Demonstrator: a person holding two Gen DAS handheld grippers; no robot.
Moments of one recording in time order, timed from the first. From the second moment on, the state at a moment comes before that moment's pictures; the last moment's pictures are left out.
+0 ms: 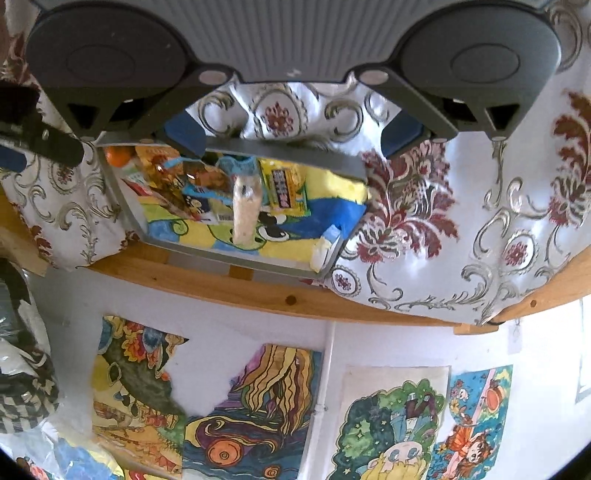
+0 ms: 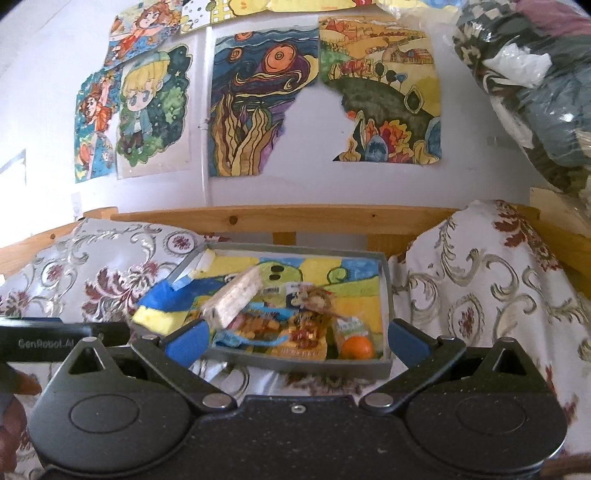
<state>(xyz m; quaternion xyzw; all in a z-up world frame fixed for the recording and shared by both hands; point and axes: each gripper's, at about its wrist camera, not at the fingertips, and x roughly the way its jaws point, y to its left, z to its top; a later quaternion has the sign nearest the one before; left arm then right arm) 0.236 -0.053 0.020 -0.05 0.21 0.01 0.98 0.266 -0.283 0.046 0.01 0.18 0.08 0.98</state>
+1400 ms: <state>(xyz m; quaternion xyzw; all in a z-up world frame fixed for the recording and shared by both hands) 0.134 -0.062 -0.021 -0.02 0.25 0.06 0.97 0.147 -0.300 -0.004 0.02 0.22 0.09 0.97</state>
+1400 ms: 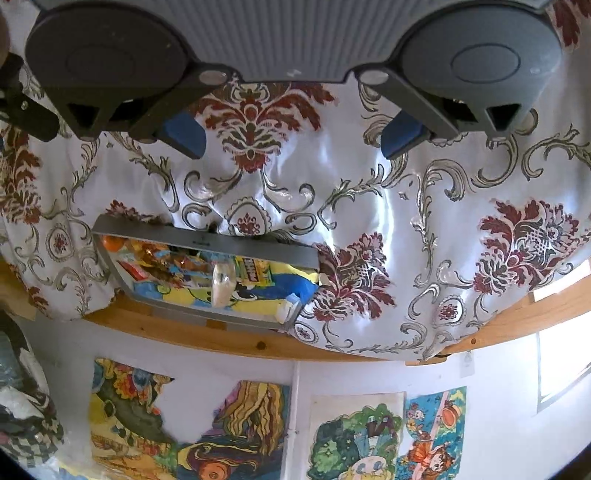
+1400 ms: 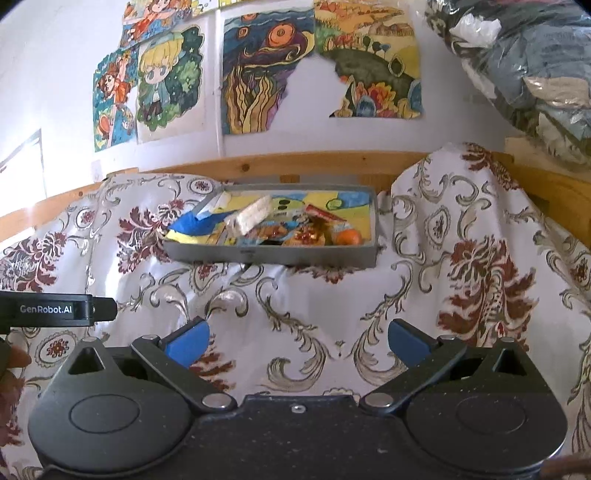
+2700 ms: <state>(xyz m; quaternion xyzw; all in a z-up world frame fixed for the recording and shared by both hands) 0.122 -0.057 -0.032 -0.02 0.25 0.06 0.97 0.151 -0.293 -0.015 0.01 0.24 0.09 0.97</state>
